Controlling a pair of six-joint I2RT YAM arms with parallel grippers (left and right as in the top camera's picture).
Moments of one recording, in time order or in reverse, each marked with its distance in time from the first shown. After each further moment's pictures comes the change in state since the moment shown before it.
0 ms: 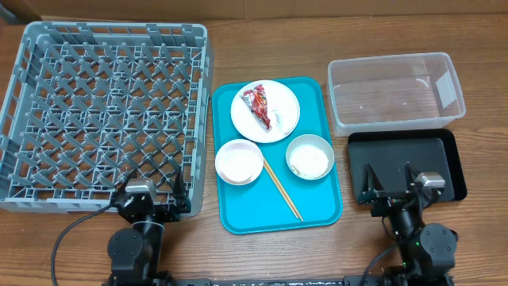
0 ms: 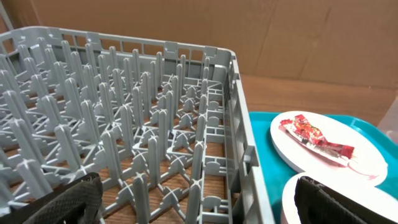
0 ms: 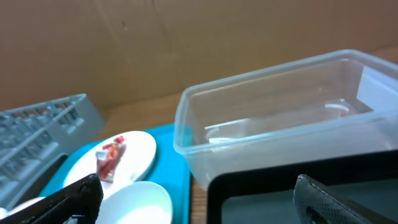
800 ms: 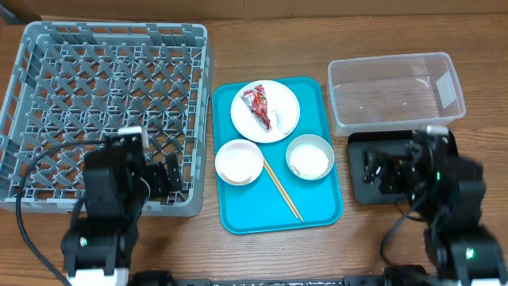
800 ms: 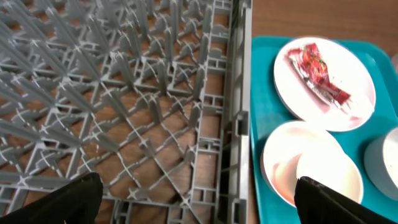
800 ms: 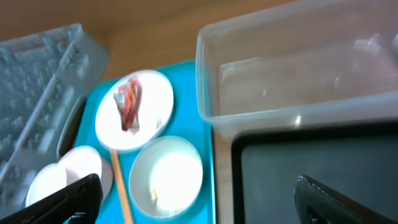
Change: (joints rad) left arm 0.000 0.797 0.748 -0.554 0.030 -0.012; right arm 0.000 0.732 0.696 -0.476 -0.118 -0.039
